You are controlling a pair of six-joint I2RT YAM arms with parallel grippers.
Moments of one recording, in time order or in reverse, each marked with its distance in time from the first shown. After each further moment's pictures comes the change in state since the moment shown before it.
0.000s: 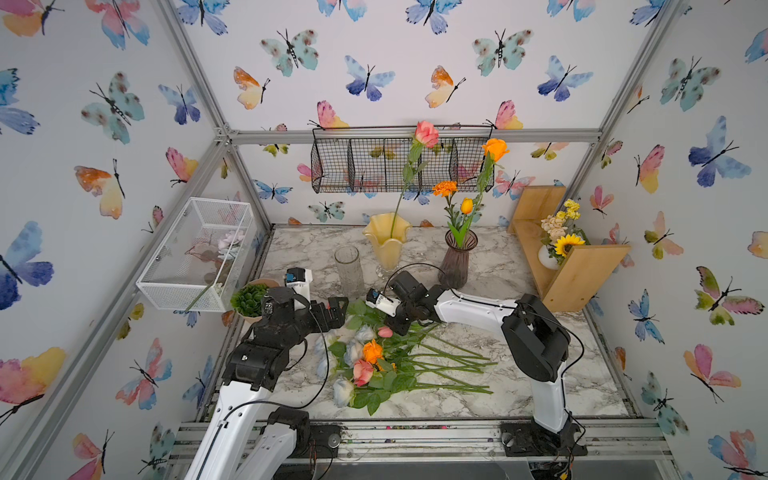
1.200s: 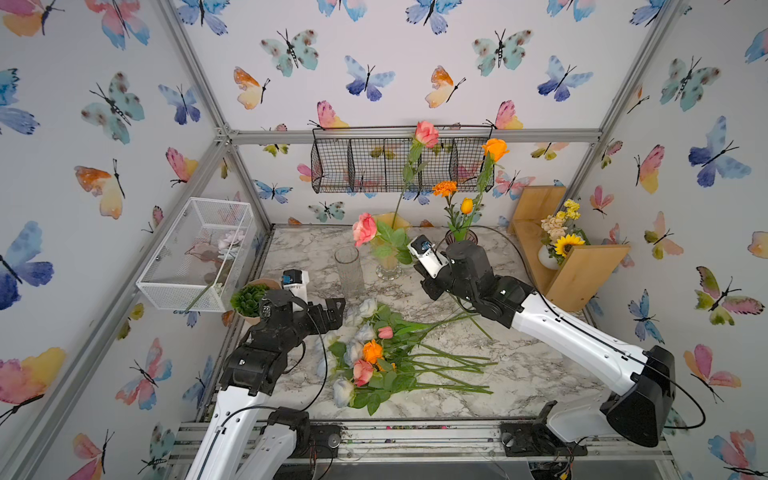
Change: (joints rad) left arm 0.000 -0.026 0.000 -0.030 -0.039 0.000; right arm -0.058 -0.545 -0.027 0.111 0.294 0.116
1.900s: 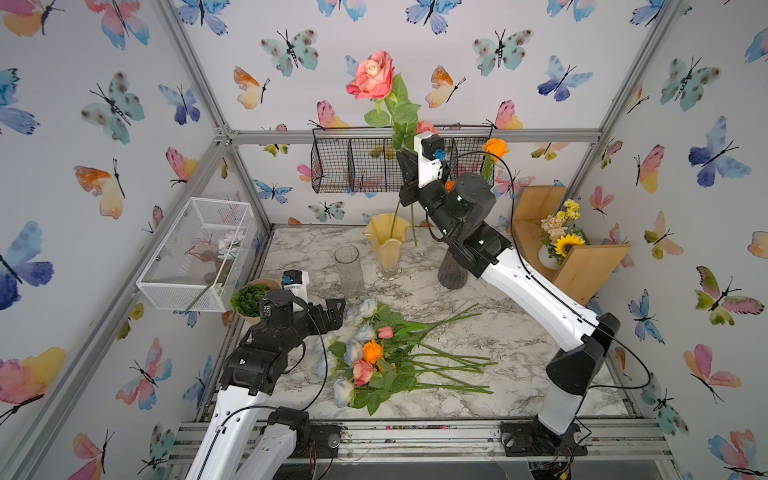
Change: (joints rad) left arm 0.000 0.006 0.000 -0.001 0.000 -0.003; right arm -0.069 0.486 0.739 0.463 0.042 0.068
